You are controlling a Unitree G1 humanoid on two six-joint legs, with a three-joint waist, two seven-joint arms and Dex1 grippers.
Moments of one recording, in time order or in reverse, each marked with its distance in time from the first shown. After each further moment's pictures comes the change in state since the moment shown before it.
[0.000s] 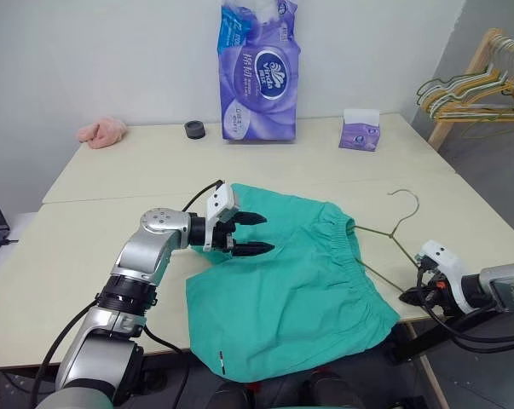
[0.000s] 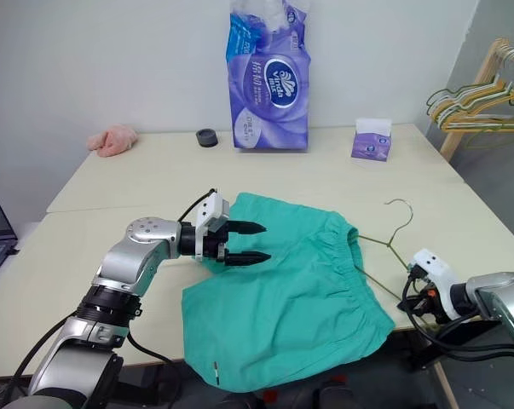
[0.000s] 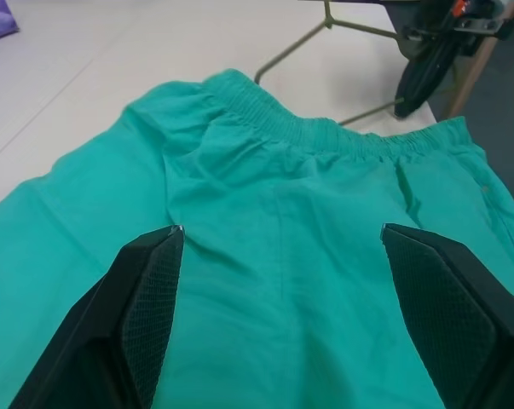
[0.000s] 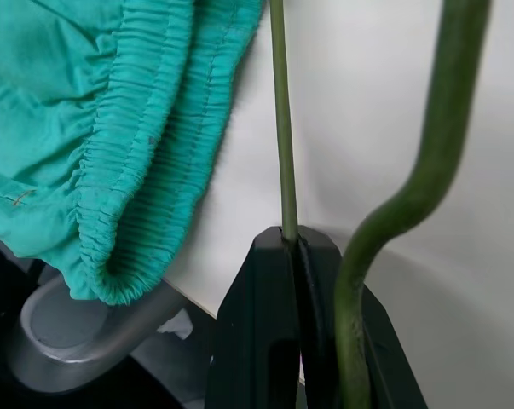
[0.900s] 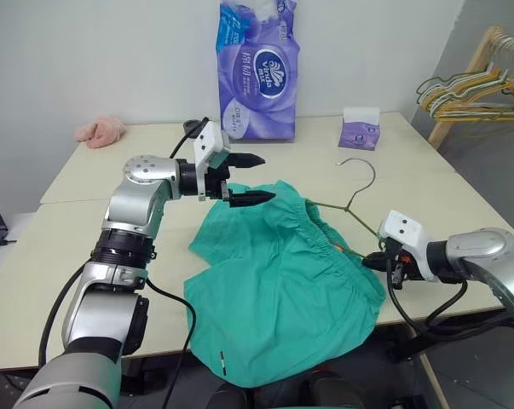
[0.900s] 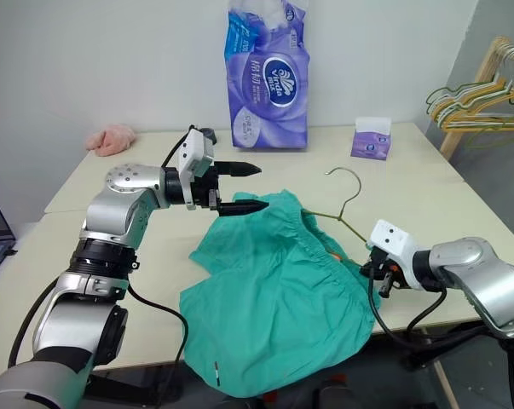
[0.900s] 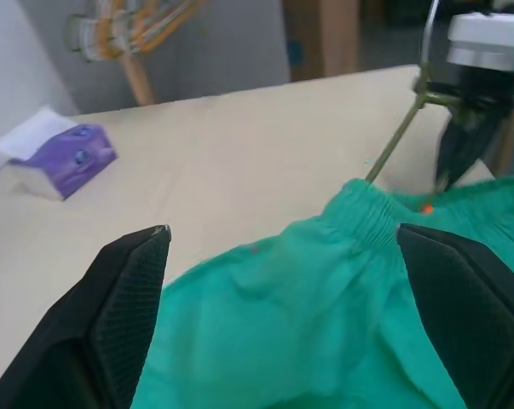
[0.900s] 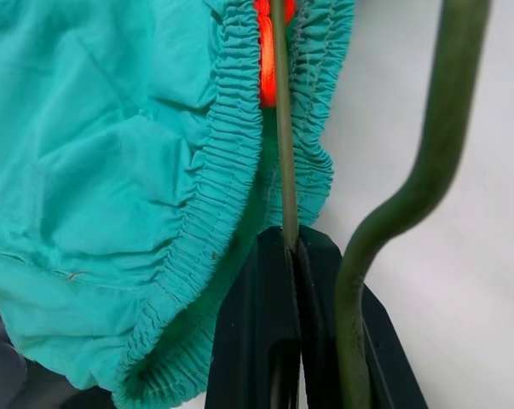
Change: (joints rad) left arm -0.291 0.020 0.036 0.167 0.008 -0.114 -0.108; right arm -0.142 0.011 0.088 -0.316 -0.110 -0.155 -0.046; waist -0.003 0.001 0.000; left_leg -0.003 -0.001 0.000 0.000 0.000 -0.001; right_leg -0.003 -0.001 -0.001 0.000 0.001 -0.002
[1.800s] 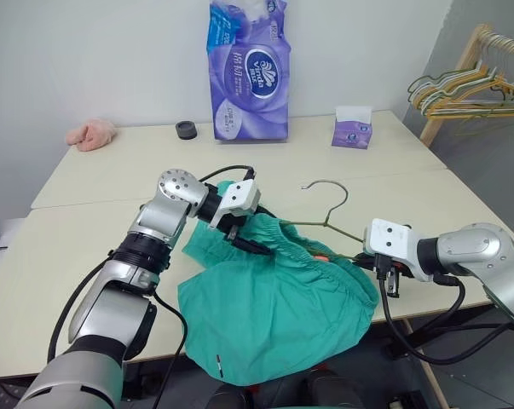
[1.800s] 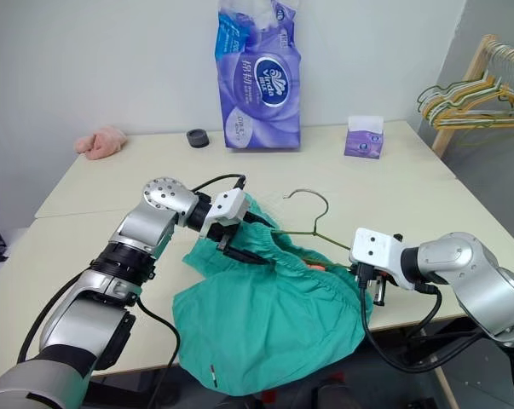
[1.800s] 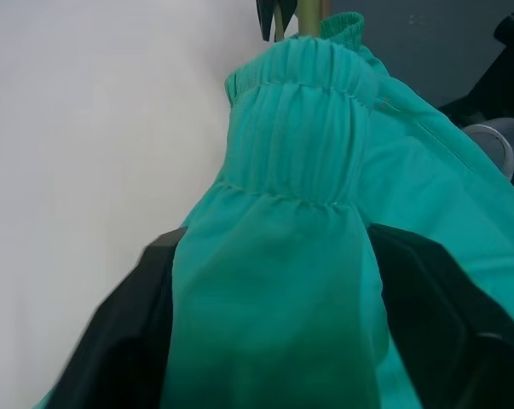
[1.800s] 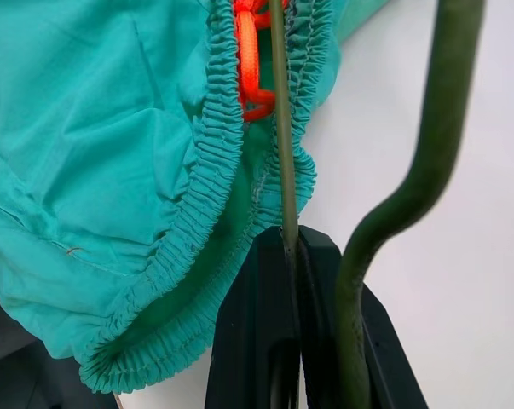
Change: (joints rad) left arm 0.008 -0.033 -0.188 0.112 0.142 -0.213 -0.254; right arm -0.035 -0.032 0.064 -0.116 -0.112 -0.106 0.044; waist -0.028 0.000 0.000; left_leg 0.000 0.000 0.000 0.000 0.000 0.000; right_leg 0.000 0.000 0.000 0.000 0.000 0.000
